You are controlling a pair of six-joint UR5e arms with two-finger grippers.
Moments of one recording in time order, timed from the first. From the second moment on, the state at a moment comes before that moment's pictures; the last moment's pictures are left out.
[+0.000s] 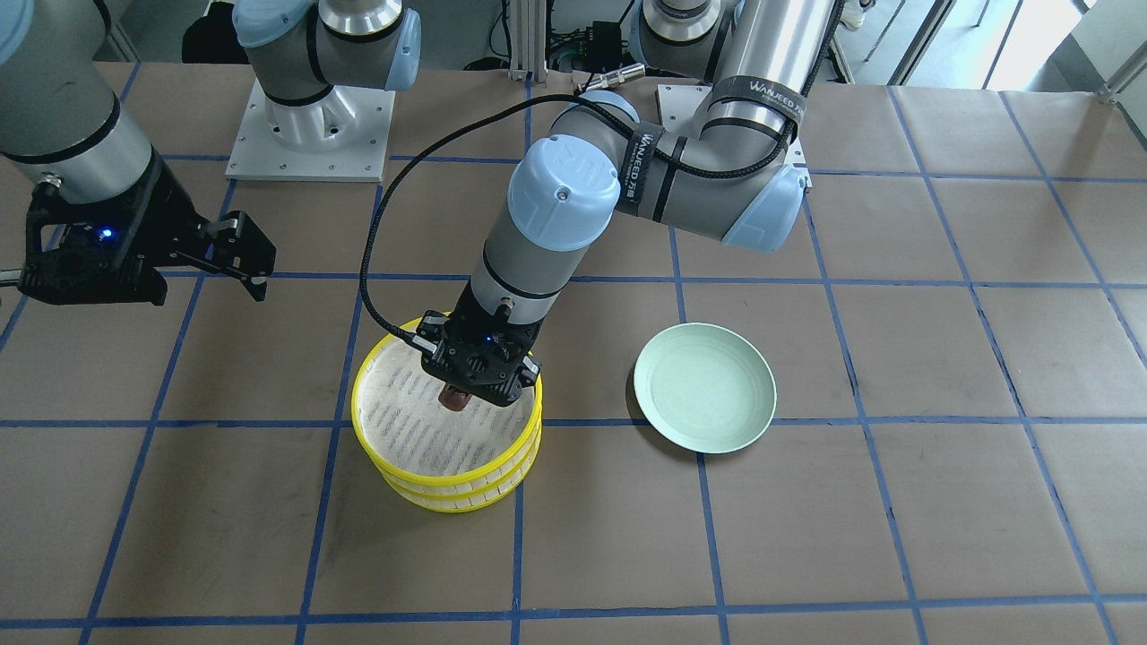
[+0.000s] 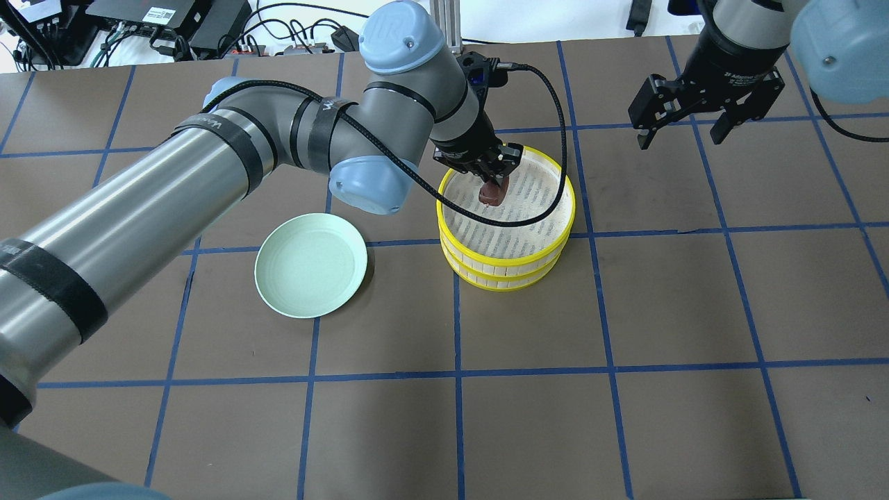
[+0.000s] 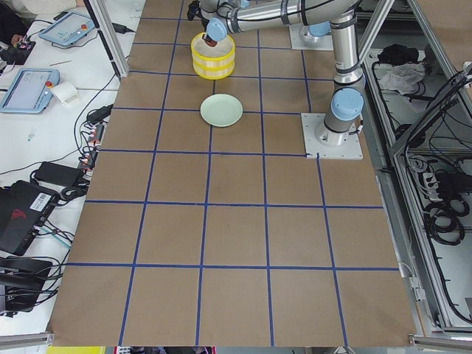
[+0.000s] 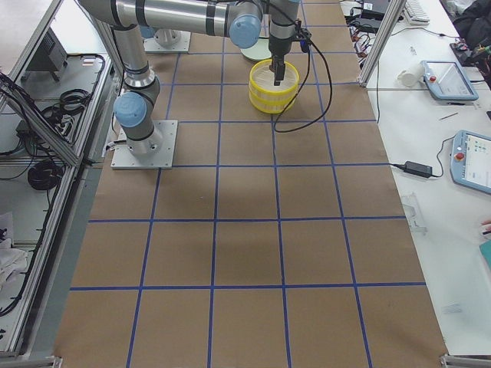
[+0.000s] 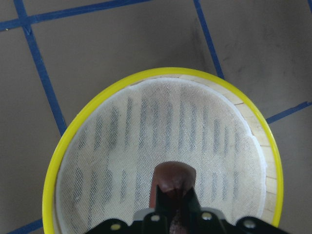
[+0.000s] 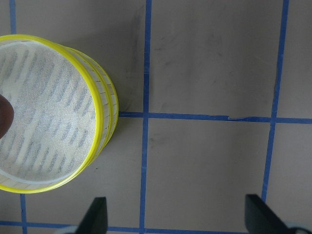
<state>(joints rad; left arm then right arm) -1.93 -2.00 -1.54 -0.95 1.29 -0.08 1.47 -1.49 1.56 -1.64 -1.55 -0.15</state>
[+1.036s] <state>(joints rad) -1.93 -1.95 -1.53 -1.07 1.35 -0.08 1.47 -1.49 1.56 -1.65 -1.55 -0.15</state>
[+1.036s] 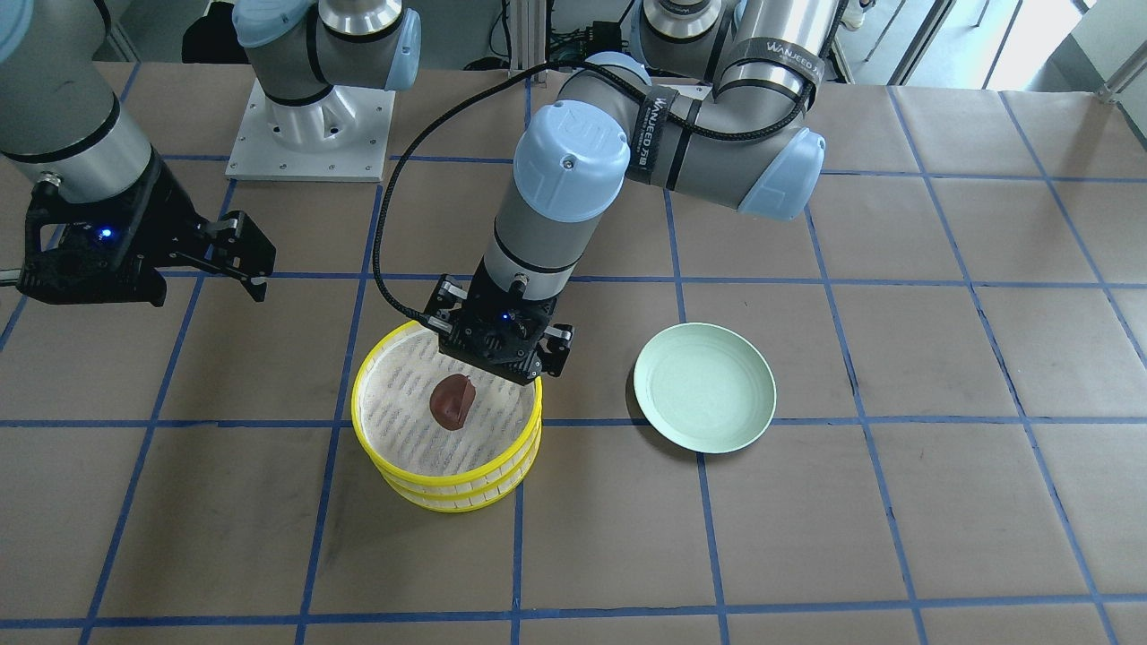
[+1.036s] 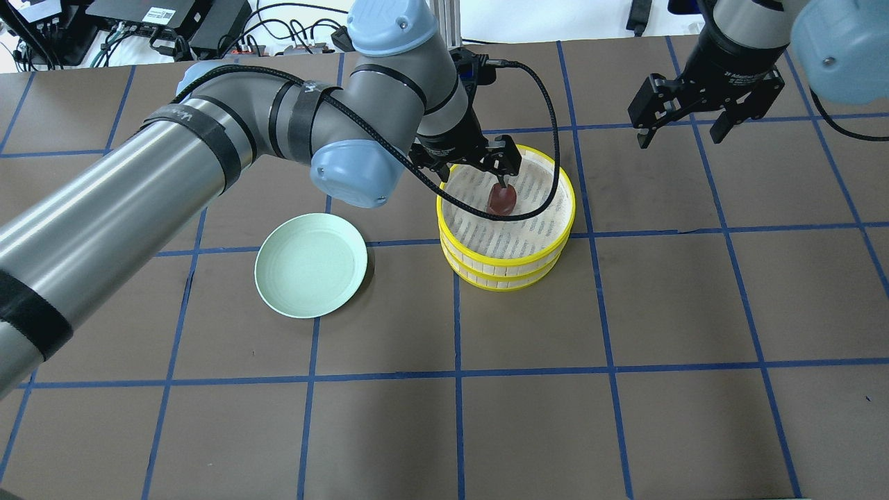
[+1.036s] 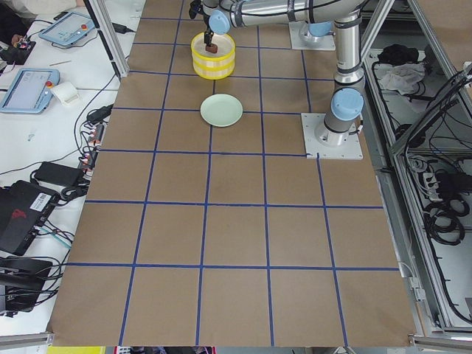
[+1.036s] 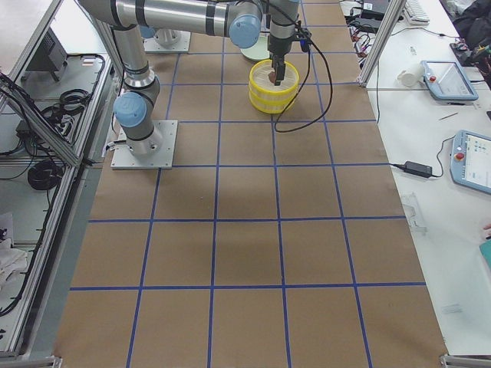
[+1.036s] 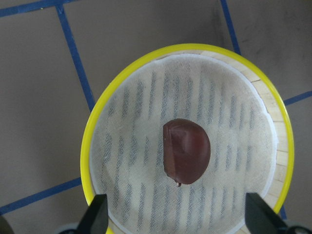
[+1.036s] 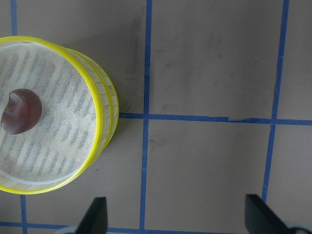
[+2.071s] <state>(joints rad) -1.57 -1.68 -1.53 -1.51 1.56 -0.02 1.47 -1.49 1.56 -1.65 -1.54 -0.15</state>
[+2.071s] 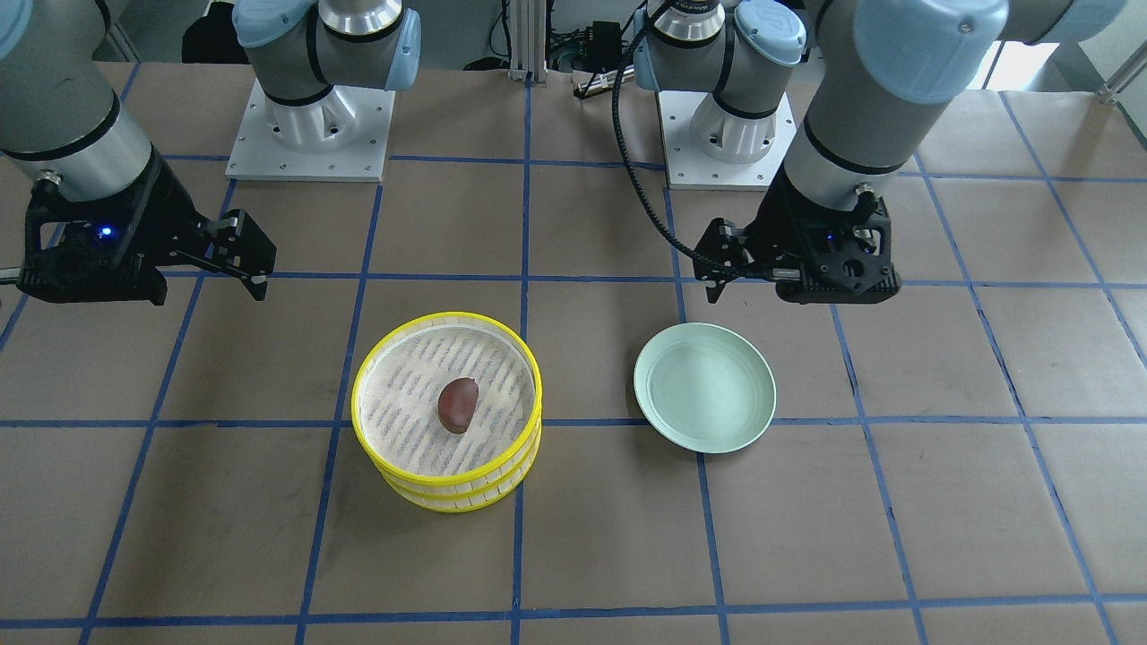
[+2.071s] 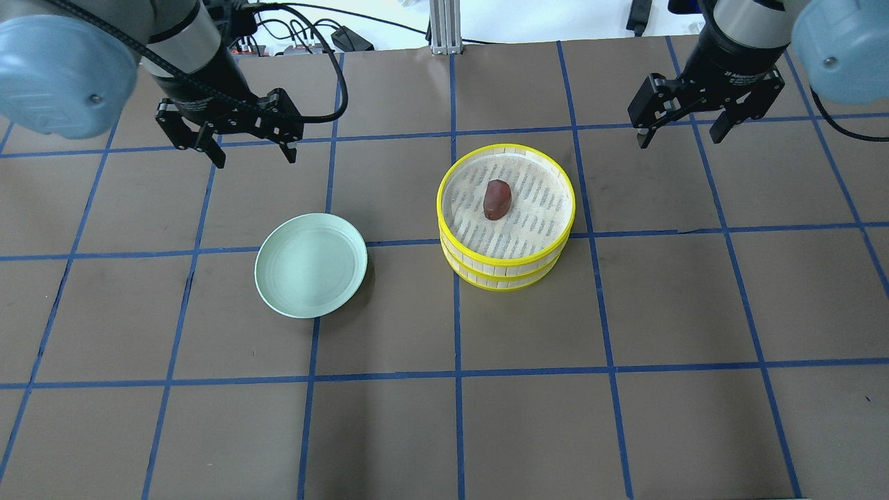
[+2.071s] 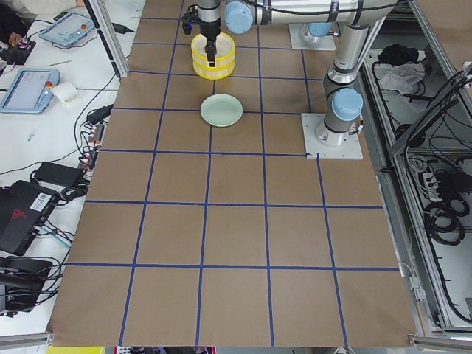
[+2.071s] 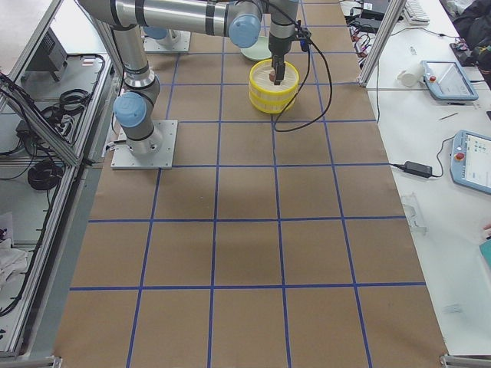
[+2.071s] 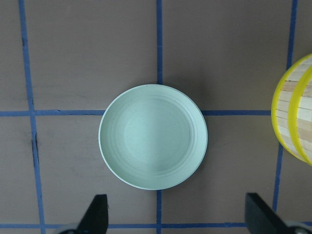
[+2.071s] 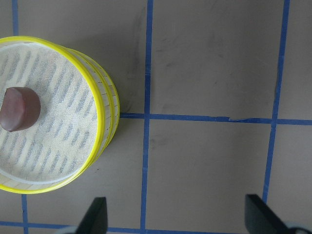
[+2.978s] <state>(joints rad) -1.49 -1.63 -1.56 -1.54 1.57 -0.02 1.51 -1.50 1.56 -1.65 -1.54 -0.06</state>
